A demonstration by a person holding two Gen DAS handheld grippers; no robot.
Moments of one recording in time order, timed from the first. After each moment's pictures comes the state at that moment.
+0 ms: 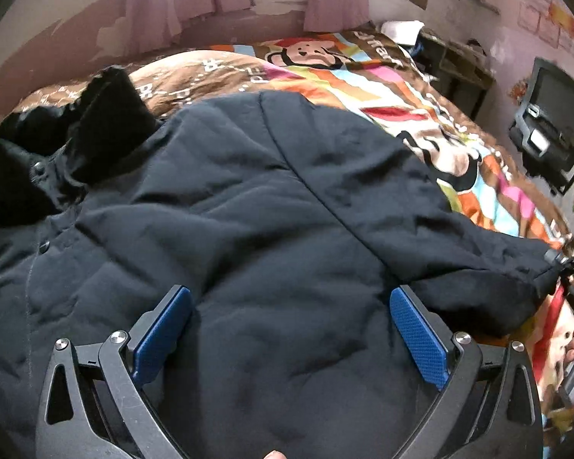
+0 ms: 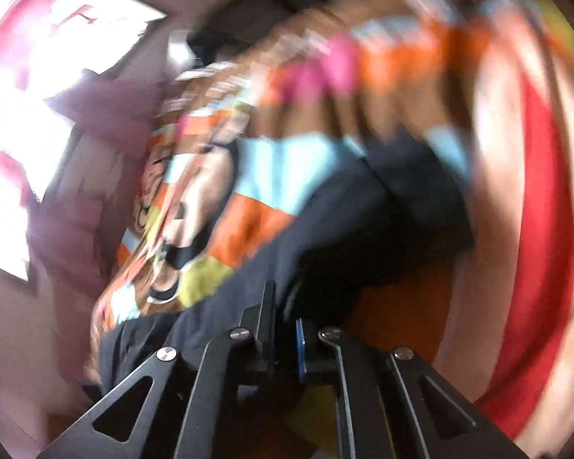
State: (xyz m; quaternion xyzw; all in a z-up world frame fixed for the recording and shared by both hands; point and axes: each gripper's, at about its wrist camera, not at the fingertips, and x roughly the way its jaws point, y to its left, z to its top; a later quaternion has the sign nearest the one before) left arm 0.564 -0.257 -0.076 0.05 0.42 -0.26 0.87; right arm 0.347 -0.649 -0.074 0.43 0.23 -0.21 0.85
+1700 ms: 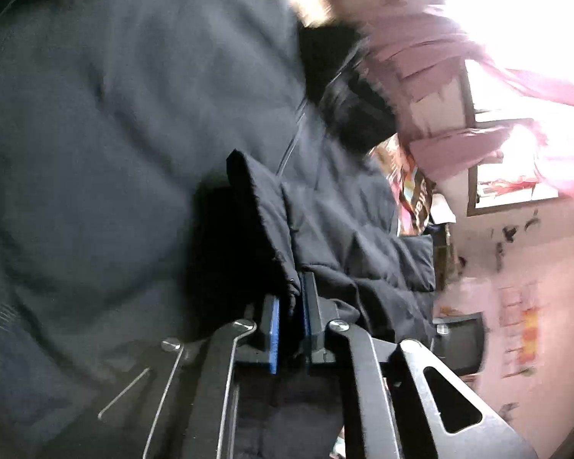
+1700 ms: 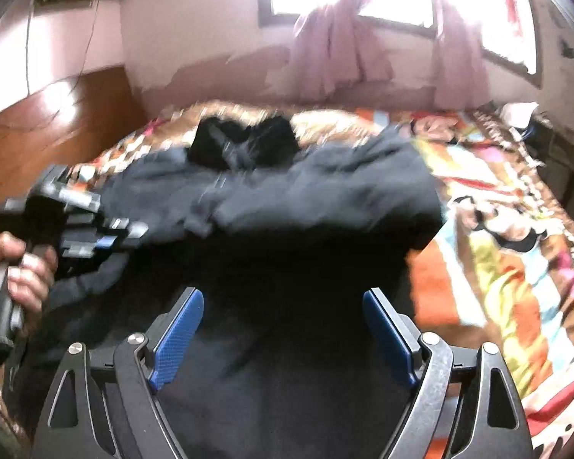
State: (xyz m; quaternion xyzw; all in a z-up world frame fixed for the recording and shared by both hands) left arm 0.484 0.041 -0.055 -0.42 0.45 -0.17 0.77; right arm 0.354 -0.295 0.026 0.01 0.29 0.09 0.95
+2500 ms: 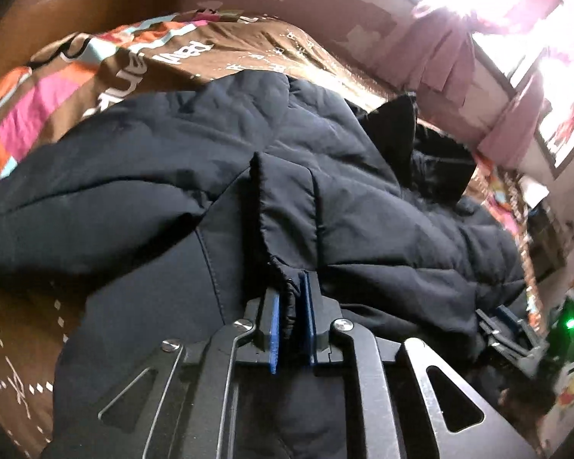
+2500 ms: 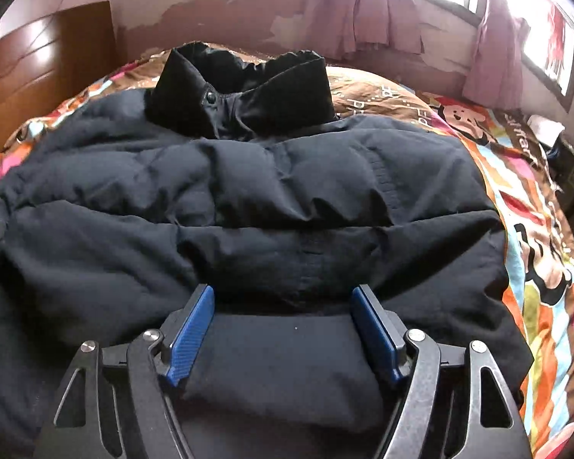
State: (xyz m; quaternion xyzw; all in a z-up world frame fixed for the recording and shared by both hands) left arm 0.480 0.107 -0.067 -0.22 0.41 -0.03 0.89; right arm 0.518 -0.210 -0.049 -0.08 0.39 0.07 0.91
